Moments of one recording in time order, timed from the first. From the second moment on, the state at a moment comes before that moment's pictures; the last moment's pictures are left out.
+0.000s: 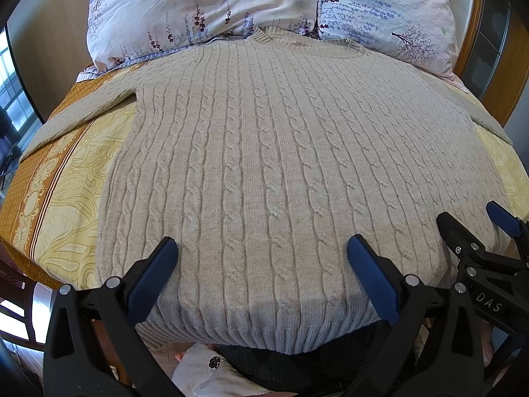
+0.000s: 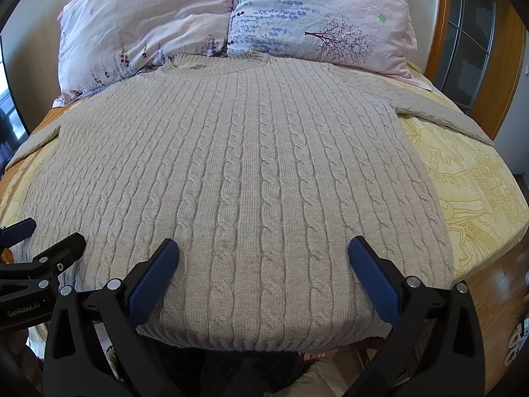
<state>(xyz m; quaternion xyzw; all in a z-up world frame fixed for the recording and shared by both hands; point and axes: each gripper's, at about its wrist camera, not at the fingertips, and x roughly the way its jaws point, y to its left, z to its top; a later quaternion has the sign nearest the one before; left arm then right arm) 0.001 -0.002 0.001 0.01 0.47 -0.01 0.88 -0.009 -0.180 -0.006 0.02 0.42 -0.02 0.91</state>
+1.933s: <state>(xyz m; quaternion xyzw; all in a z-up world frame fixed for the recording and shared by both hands) 0.001 -0.001 0.000 0.01 0.47 -0.01 0.88 -0.013 -0.183 -0.007 0.01 0.40 0.00 0.92</state>
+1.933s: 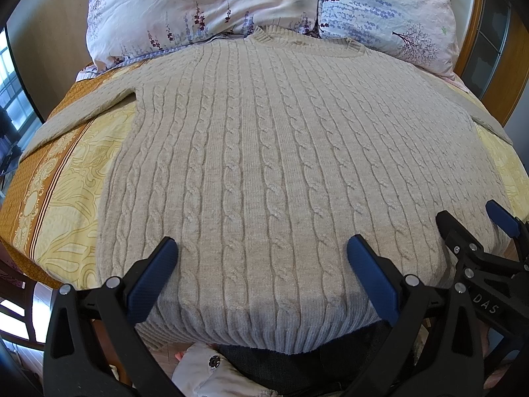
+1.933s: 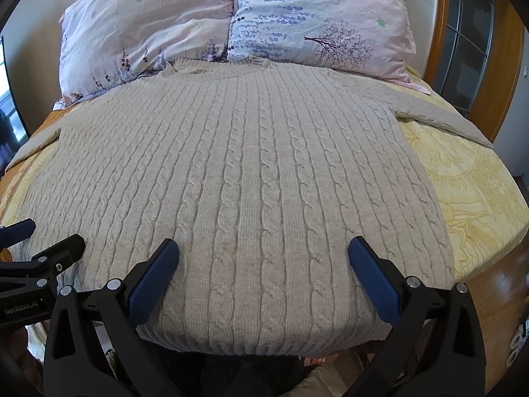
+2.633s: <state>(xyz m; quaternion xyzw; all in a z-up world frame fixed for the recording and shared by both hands) 0.047 0.006 0.010 0.01 0.46 -0.05 0.89 0.048 -0.316 0.027 0.20 0.36 0.02 0.91</state>
